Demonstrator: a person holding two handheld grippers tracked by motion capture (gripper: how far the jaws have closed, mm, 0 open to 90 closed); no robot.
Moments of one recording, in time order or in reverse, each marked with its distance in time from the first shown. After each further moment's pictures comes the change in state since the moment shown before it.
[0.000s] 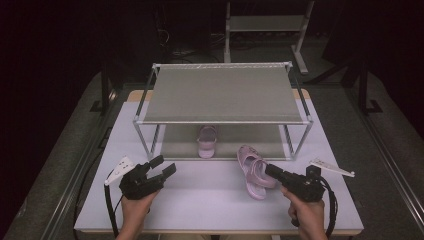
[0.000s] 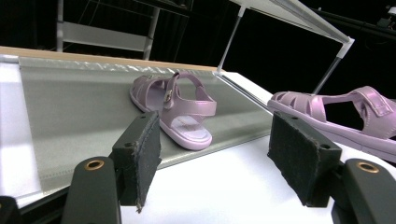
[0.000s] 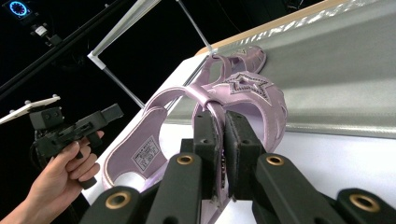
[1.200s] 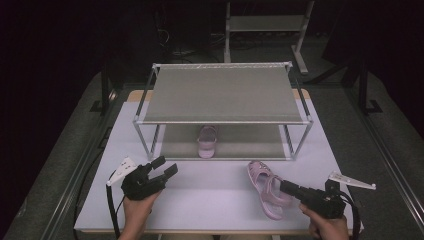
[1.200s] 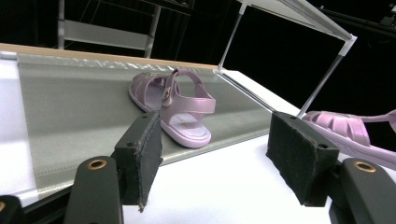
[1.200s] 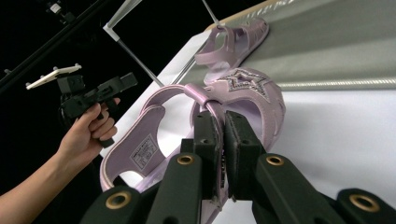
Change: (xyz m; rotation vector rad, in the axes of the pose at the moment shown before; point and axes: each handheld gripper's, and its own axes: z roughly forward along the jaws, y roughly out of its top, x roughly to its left) left arm -0.004 -0.003 0.003 0.002 0.006 -0.004; right arm -0.011 -0.013 -0.047 0.081 0.045 -0.005
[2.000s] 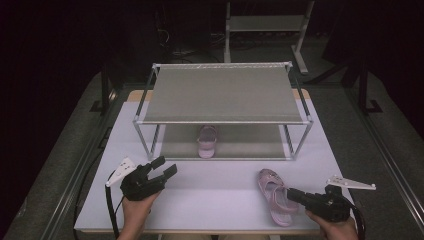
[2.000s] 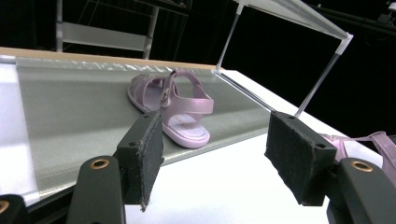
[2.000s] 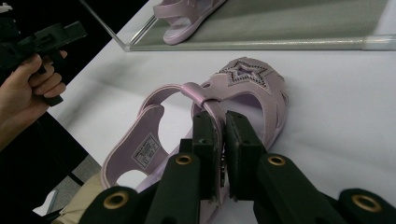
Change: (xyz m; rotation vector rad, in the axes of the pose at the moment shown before) left arm 0.000 0.002 -0.003 0.000 -0.006 0.015; right arm -0.017 -0.008 -0.009 0.152 -0.136 -0.076
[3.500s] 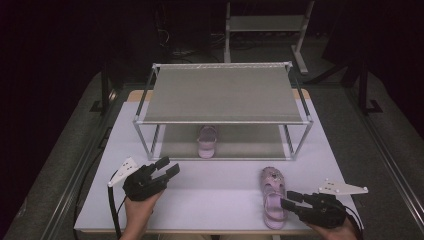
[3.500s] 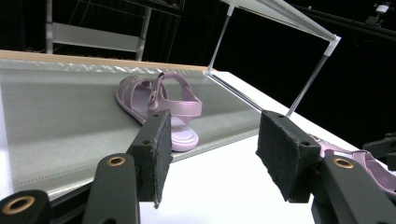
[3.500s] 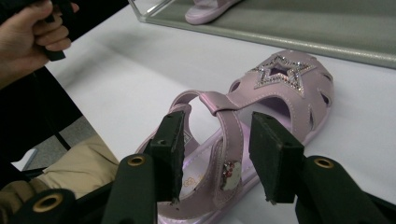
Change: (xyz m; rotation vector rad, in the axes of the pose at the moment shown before) left arm -0.007 0.000 0.004 -0.003 -0.027 0.000; right arm 0.010 -0.006 0.006 0.045 0.022 -0.218
